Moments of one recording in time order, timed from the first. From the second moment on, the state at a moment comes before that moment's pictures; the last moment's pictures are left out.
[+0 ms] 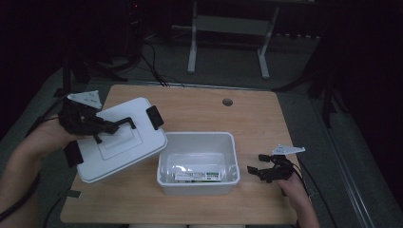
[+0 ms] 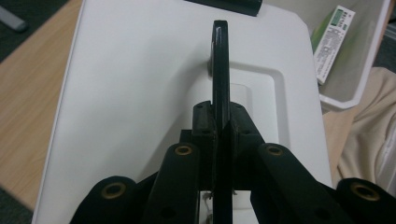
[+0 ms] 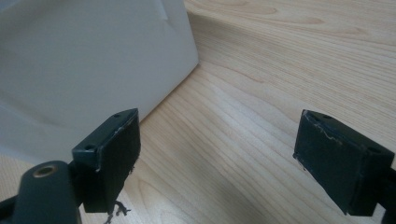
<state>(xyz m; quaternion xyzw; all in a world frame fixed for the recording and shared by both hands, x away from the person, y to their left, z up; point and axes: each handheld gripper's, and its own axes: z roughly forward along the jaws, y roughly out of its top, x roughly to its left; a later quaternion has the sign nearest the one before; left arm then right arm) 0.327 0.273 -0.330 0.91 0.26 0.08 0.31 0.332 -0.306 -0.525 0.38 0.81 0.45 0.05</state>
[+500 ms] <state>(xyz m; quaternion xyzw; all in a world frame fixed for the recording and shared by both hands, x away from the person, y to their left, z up) 0.344 0.202 -0.339 0.93 0.20 0.04 0.32 0.328 -0.310 -0.525 0.38 0.81 0.45 0.06</state>
